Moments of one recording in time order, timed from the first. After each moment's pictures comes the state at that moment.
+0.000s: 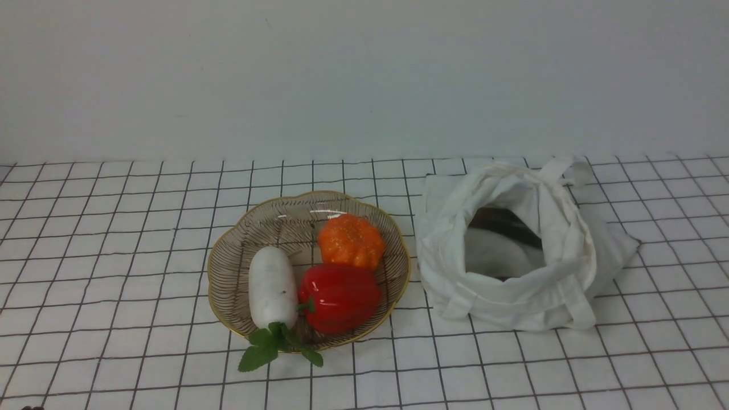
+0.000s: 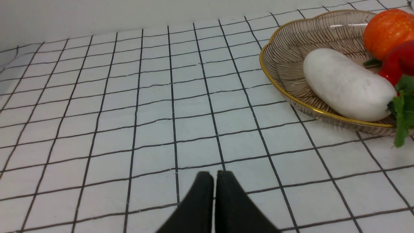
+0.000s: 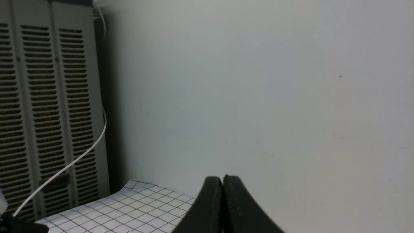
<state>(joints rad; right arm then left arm) 0.69 -0.02 -0.42 0.01 0.37 -0.01 -0.05 -0.01 0.03 0.05 0.38 0.03</state>
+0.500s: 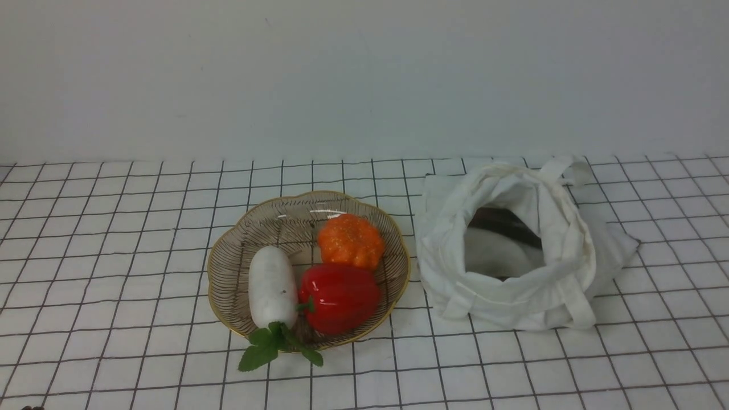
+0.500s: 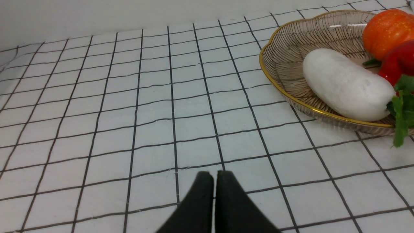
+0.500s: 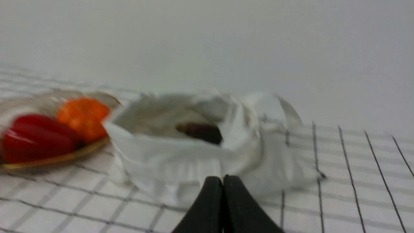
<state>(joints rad) 0.23 -0.02 -0.04 -0.05 0.37 -0.03 -0.05 -0.01 0.03 0.05 0.38 0.03</state>
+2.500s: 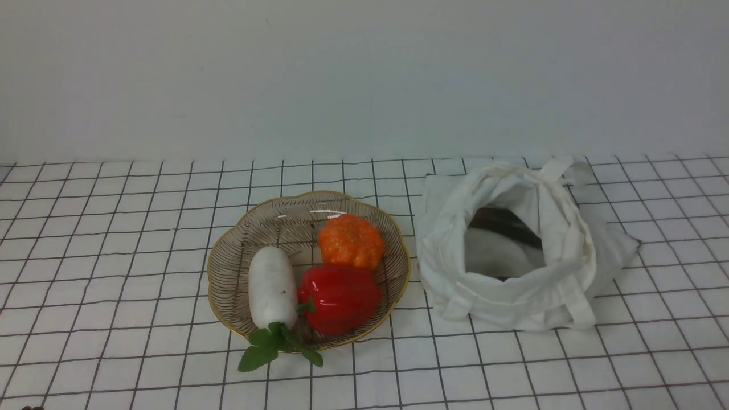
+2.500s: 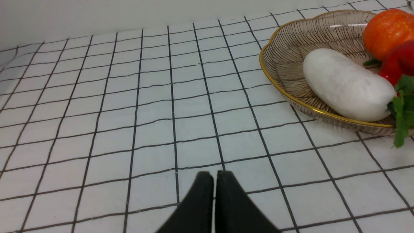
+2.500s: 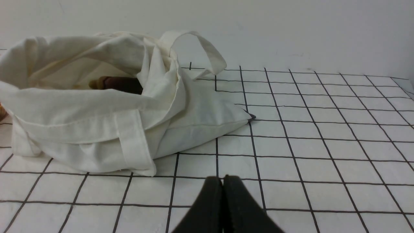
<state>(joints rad) 0.03 -0.02 0.02 -0.04 0.39 -0.02 -0.05 -0.01 0.03 0.05 0.38 0.03</state>
